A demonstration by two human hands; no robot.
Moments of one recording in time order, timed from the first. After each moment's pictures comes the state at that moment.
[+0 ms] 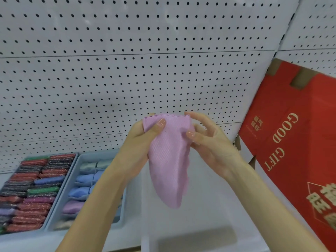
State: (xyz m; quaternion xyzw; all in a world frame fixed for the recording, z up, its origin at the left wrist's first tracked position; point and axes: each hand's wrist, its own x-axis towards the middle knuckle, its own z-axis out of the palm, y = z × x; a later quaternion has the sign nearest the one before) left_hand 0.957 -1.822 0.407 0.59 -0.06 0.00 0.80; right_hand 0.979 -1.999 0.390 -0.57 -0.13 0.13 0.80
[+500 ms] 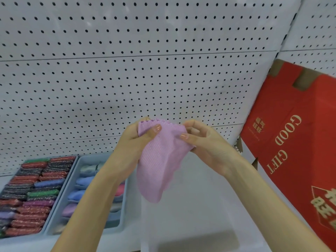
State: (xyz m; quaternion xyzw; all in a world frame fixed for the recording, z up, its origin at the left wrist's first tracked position) left_hand 0.964 -1.805 0.405 0.66 -0.06 0.02 0.75; right_hand 0.992 -1.996 0.391 -0.62 -0.14 0.17 0.75
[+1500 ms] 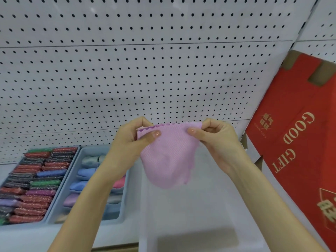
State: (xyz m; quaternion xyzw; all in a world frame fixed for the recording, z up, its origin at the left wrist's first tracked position) left_hand 0.966 -1.797 0.389 0.75 -0.06 0.07 0.66; right_hand 1.001 -2.003 0.379 -0.63 -0.05 0.07 0.78
